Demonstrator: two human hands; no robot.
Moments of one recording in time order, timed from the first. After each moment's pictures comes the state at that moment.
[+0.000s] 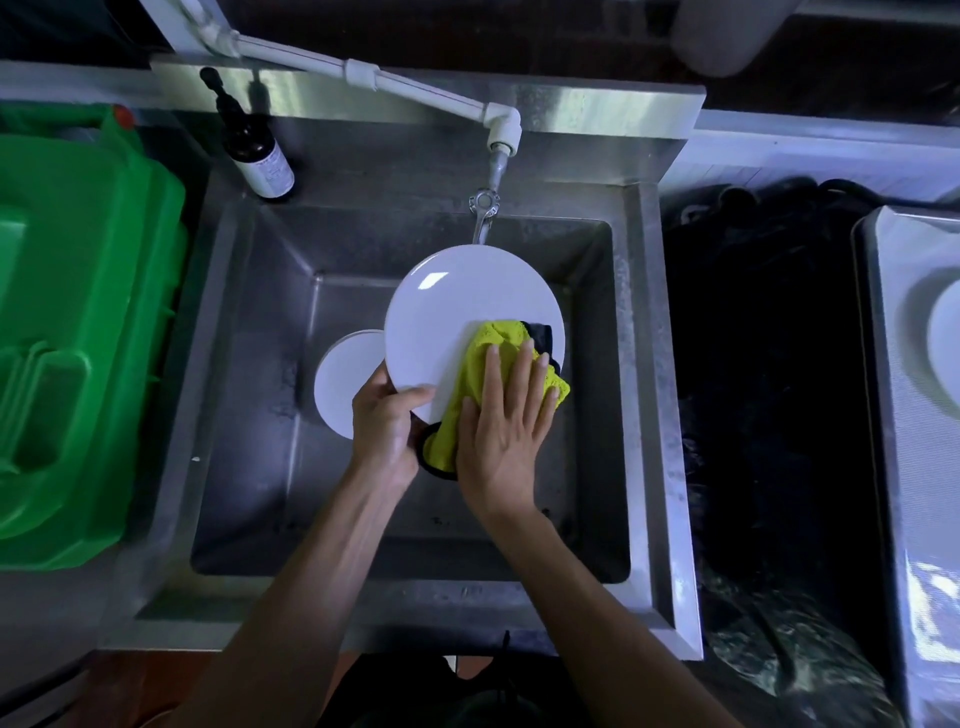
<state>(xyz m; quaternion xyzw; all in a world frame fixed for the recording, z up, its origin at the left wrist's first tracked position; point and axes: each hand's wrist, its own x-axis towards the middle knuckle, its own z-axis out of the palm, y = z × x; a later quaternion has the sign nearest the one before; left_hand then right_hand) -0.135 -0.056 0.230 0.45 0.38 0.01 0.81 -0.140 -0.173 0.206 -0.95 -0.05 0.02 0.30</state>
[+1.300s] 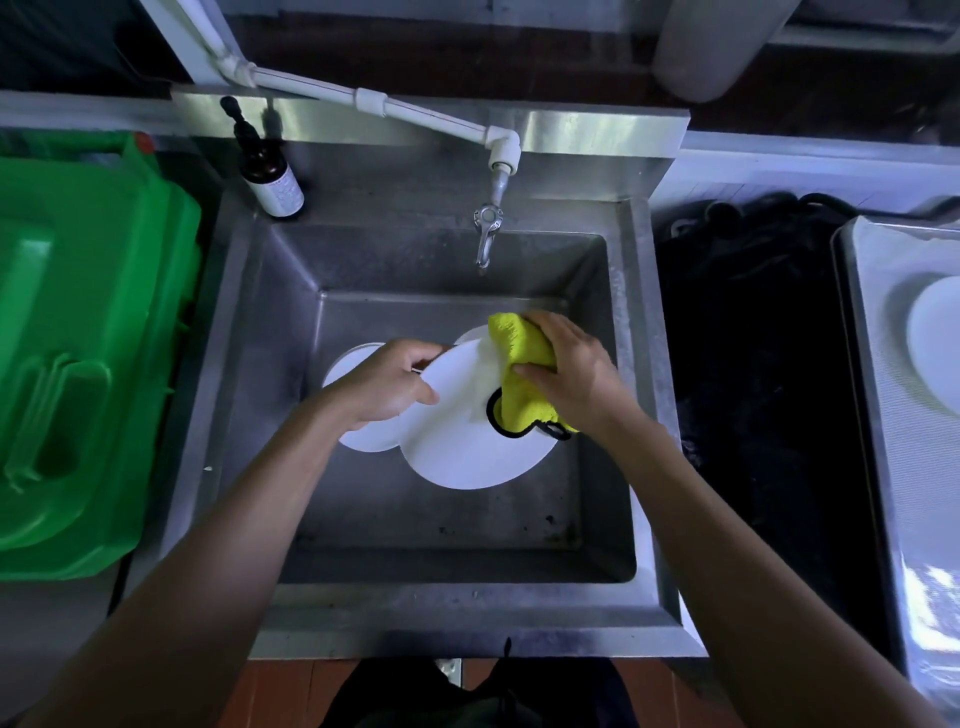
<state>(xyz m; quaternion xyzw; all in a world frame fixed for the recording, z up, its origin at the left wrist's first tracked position) -0.093 0.005 0.256 0.77 0.10 -0.29 0.56 -0.042 -0.243 0.246 -0.91 -0.20 0.11 0.35</state>
